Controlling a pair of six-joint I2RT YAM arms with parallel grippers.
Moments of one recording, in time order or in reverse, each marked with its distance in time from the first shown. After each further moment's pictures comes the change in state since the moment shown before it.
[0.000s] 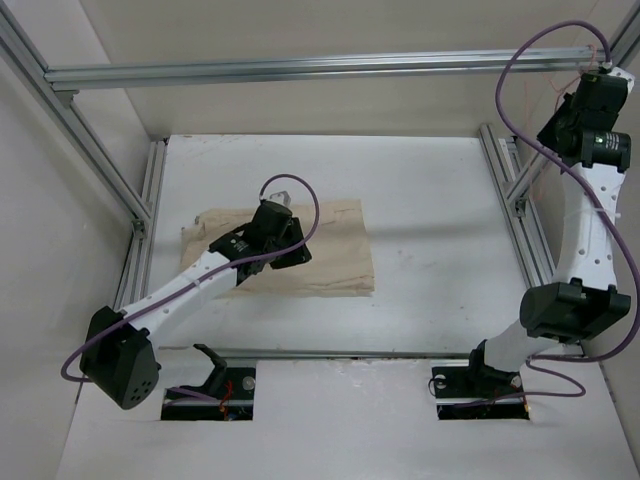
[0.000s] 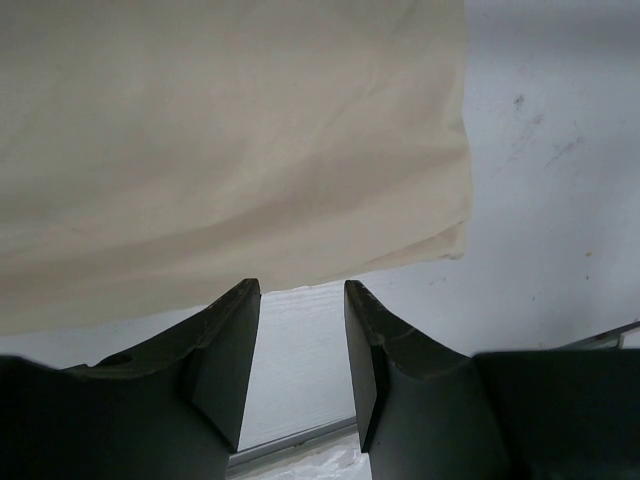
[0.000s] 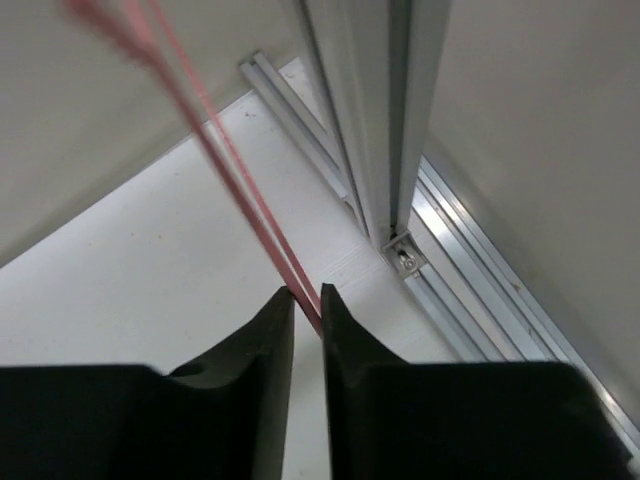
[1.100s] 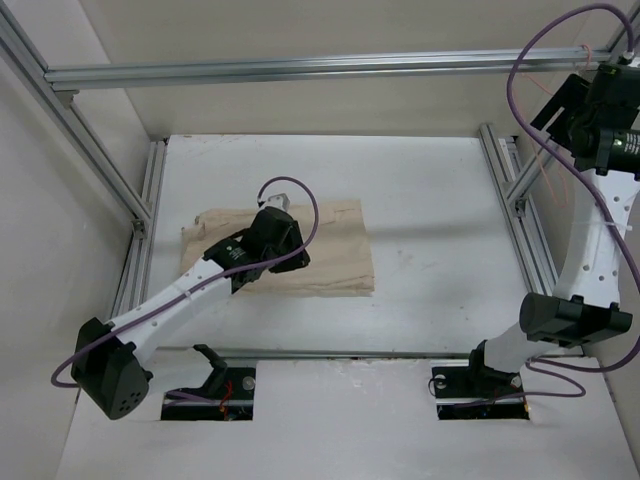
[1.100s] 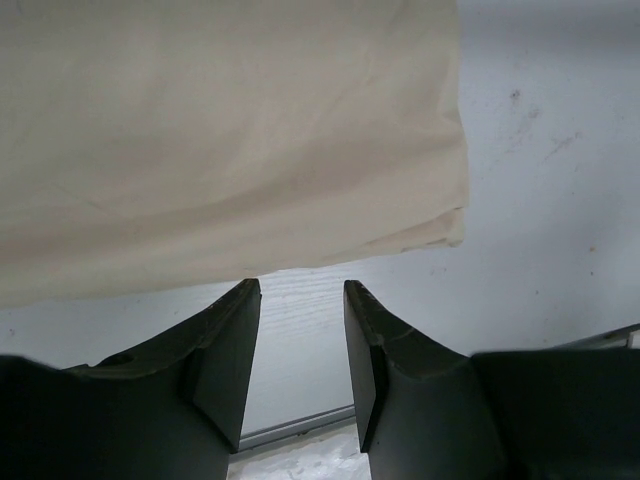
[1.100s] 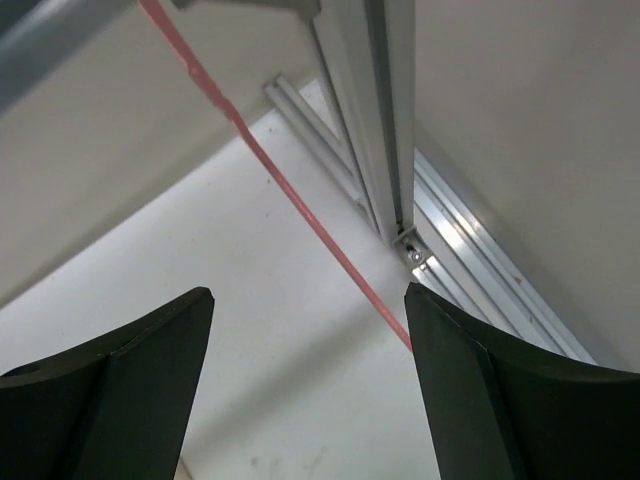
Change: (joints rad) left arm -0.058 -0.073 0.003 -0.062 -0.083 -0.019; right arm 0.006 -0.034 0.162 -0.137 -0.004 0.035
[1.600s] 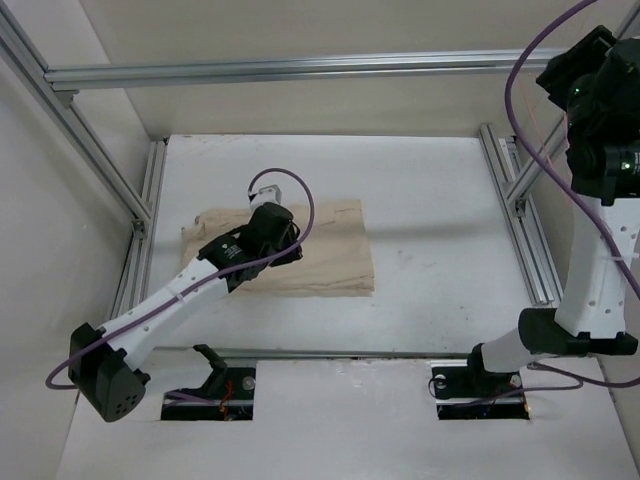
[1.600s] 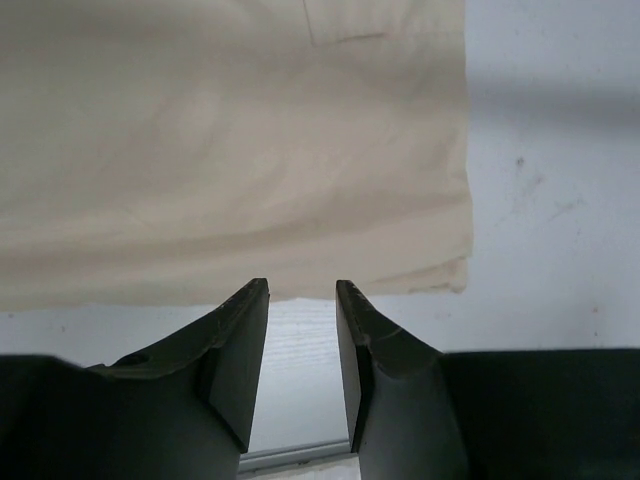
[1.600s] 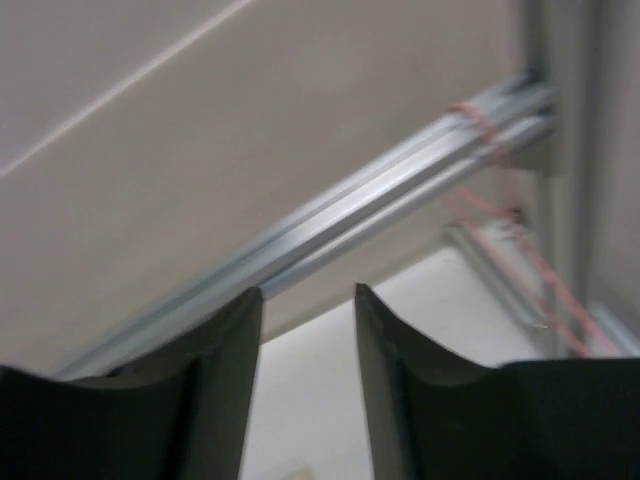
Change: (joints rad) left arm -0.016 -0.016 0.082 -0.072 -0.172 -0.032; right arm 0.284 -0.067 0.188 0.199 0.110 0.096
